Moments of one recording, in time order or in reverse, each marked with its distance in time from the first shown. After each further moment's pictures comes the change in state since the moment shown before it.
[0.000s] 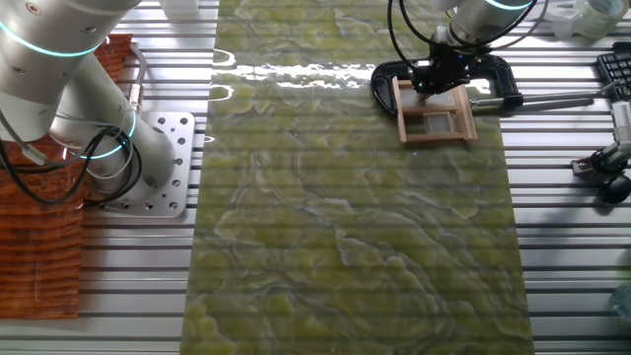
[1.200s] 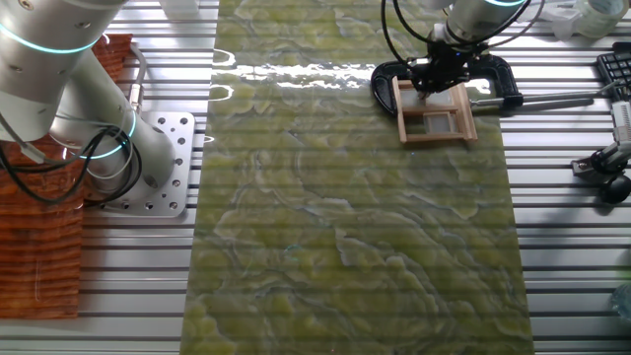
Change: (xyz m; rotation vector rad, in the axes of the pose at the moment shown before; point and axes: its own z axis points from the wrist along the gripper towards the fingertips) arm -0.003 -0.001 -0.002 0.029 0.007 0.019
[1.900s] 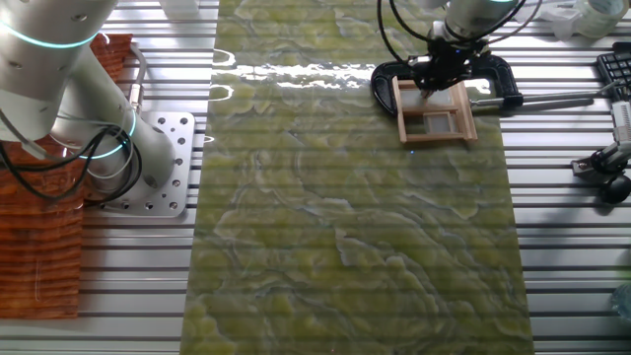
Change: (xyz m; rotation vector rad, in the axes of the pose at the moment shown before) arm -0.002 -0.001 -0.003 0.032 -0.003 0.021
